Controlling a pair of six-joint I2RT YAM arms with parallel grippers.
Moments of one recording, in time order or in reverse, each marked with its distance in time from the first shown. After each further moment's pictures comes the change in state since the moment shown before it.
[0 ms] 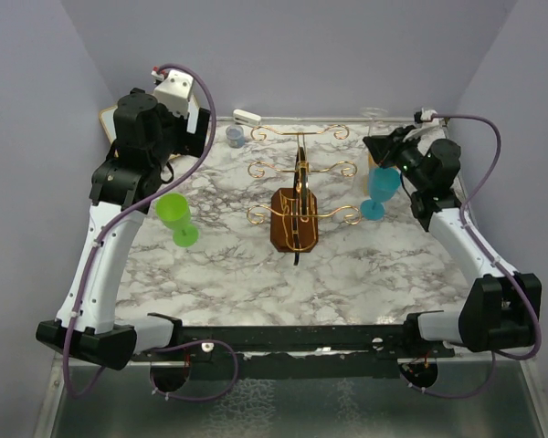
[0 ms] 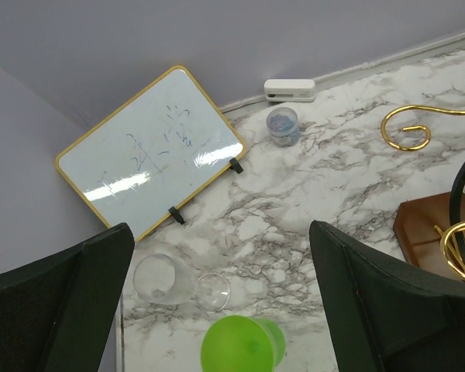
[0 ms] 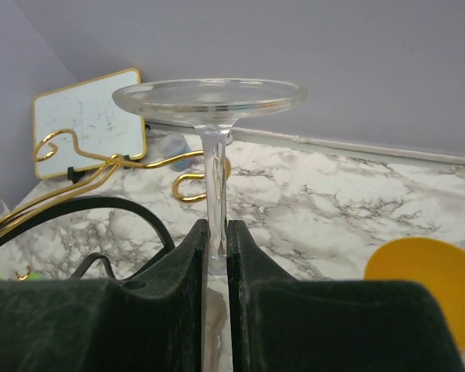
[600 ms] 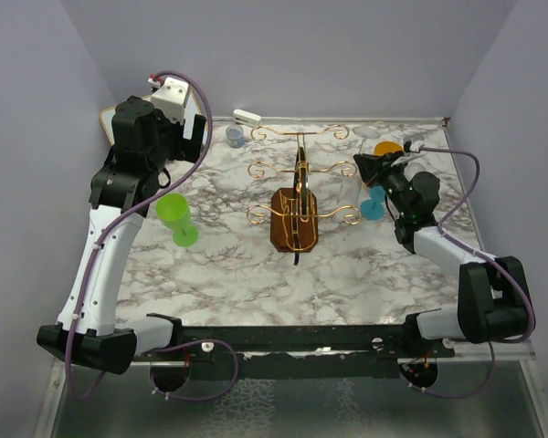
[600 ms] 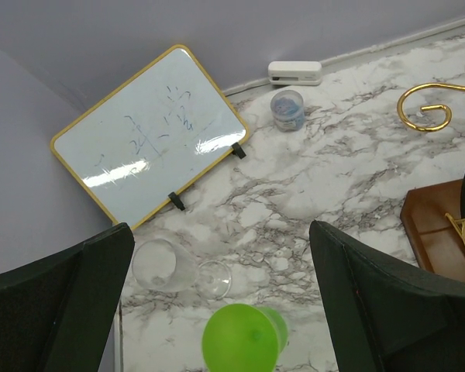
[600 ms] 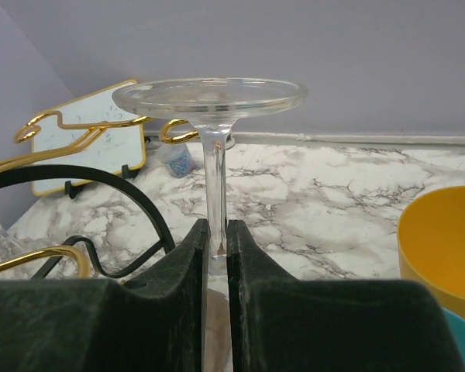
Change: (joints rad) left arm 0.049 -0.024 -0.074 0.016 0.026 -0.006; right arm 0.097 0.018 -0.307 0.420 0.151 0.071
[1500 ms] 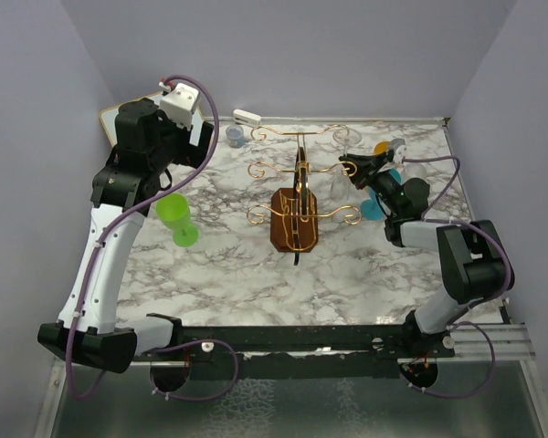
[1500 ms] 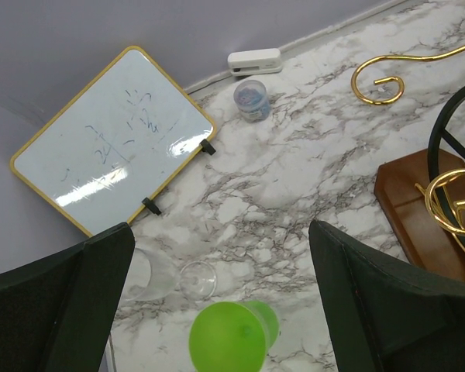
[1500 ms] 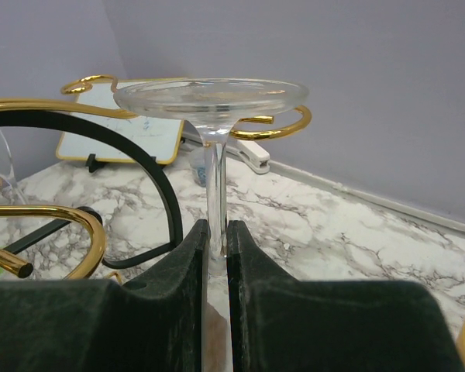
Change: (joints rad) left arm 0.002 0.000 -0.008 -0.027 0.130 0.042; right arm 0.002 0.281 -0.006 0.469 -0.220 -0.112
